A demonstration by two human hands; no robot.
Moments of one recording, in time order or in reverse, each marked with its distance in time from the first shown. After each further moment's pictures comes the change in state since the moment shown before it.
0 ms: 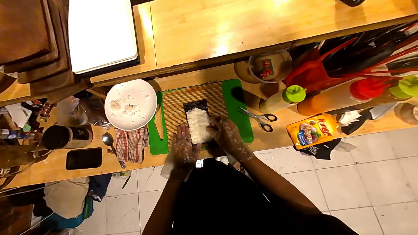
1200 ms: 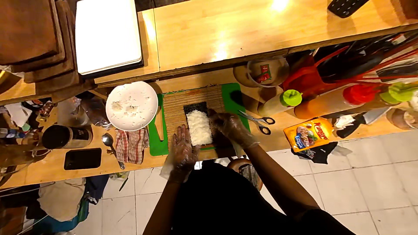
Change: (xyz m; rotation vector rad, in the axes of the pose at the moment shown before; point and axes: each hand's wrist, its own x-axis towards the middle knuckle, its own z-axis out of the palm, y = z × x) left_hand -0.001 -0.003 0.003 -0.036 0.044 0.012; right_hand 0.029 0.019 -0.027 0.121 -0.150 -0.016
